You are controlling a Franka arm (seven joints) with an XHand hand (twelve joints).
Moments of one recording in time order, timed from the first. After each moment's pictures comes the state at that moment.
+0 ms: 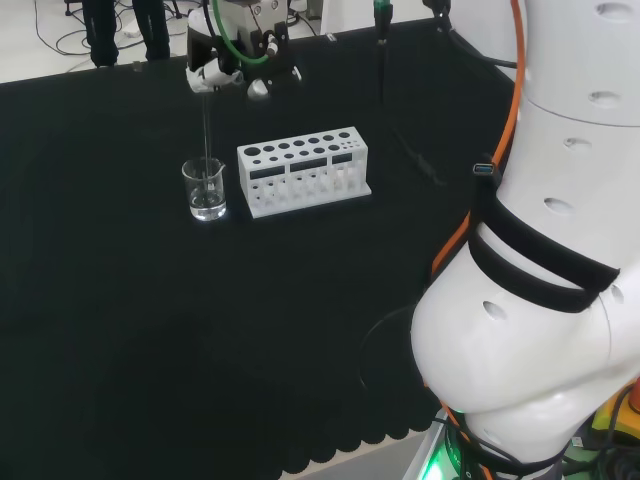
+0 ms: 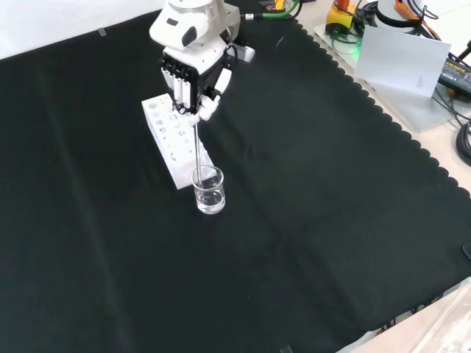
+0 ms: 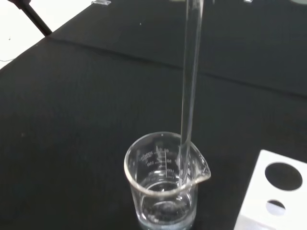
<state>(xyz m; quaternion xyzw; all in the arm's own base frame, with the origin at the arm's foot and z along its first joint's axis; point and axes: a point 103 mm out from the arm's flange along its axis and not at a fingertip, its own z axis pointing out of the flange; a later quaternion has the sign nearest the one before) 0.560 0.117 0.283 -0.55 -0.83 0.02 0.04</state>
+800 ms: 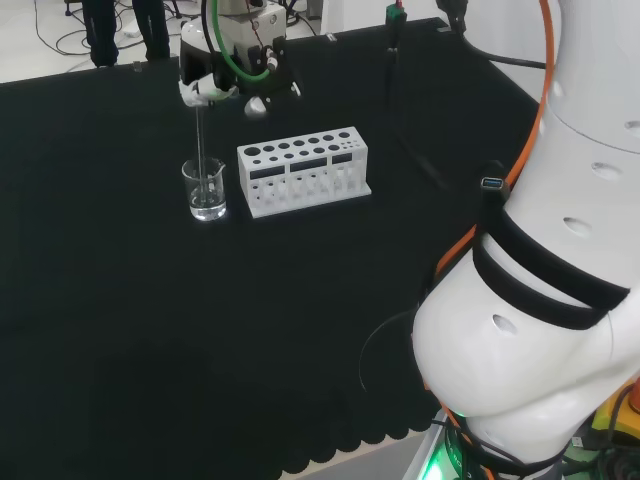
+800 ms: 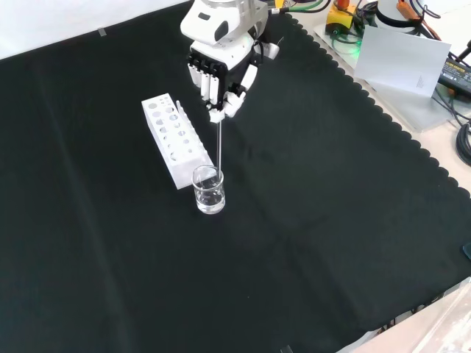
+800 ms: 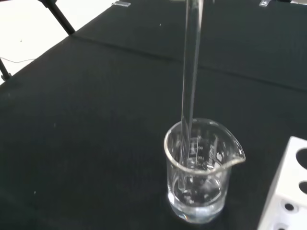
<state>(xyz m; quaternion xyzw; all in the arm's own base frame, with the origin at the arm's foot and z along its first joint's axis) 0.524 0.138 0.287 -0.54 -0.84 0.01 0.03</state>
